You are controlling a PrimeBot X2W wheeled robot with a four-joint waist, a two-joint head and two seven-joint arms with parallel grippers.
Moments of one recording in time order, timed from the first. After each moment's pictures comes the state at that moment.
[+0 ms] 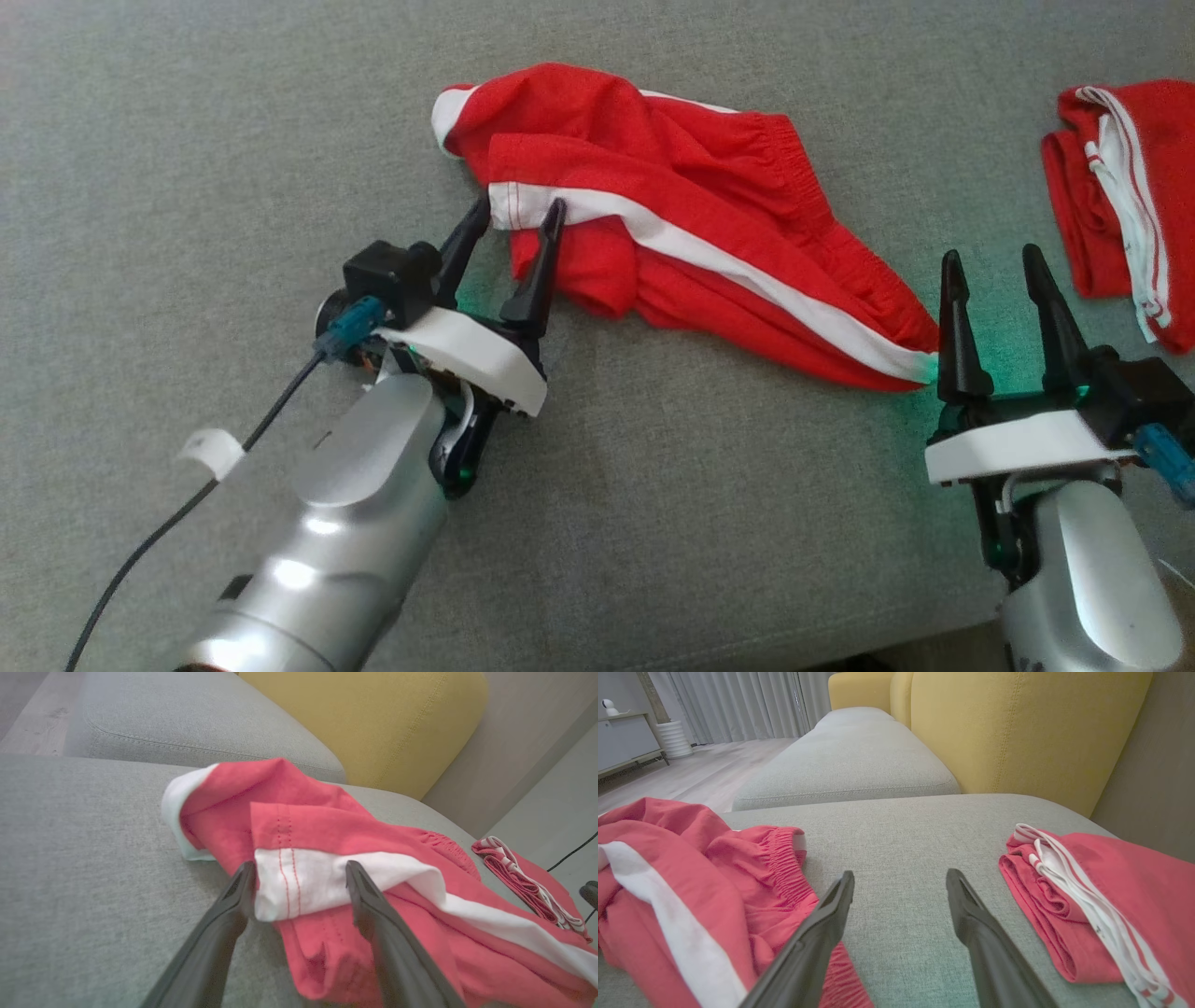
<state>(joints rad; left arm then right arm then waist) -0.72 0.05 -0.67 0.77 -0.66 -0.13 -0.25 -0.22 -0.05 -0.04 0.27 0.08 0.13 -0.26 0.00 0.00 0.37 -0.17</state>
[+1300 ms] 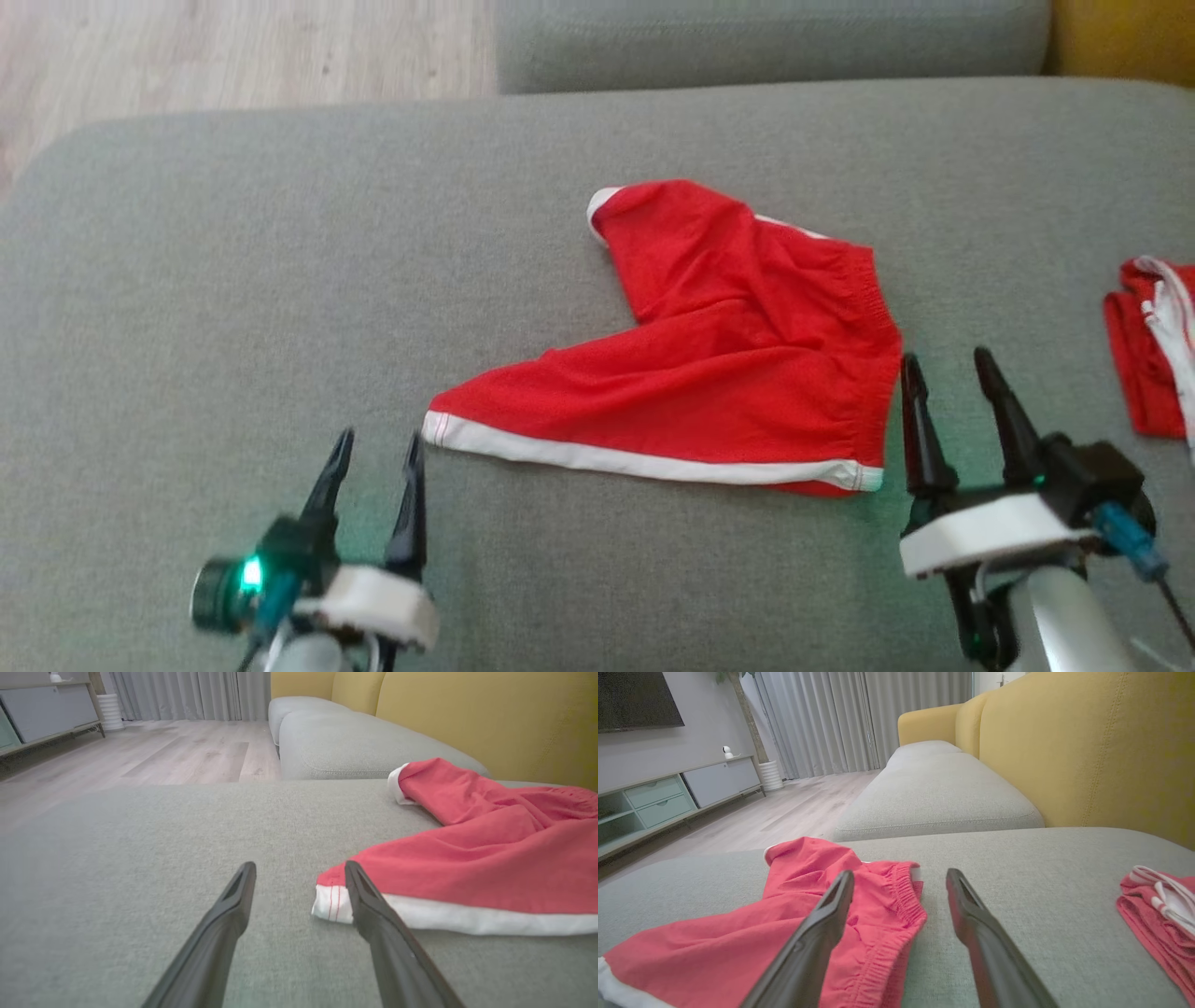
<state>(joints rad) -0.16 0.11 -0.29 0.49 -0.25 0.00 -0.26 -0.10 -0.05 0.02 0.31 0.14 0.13 -0.26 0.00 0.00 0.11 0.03</state>
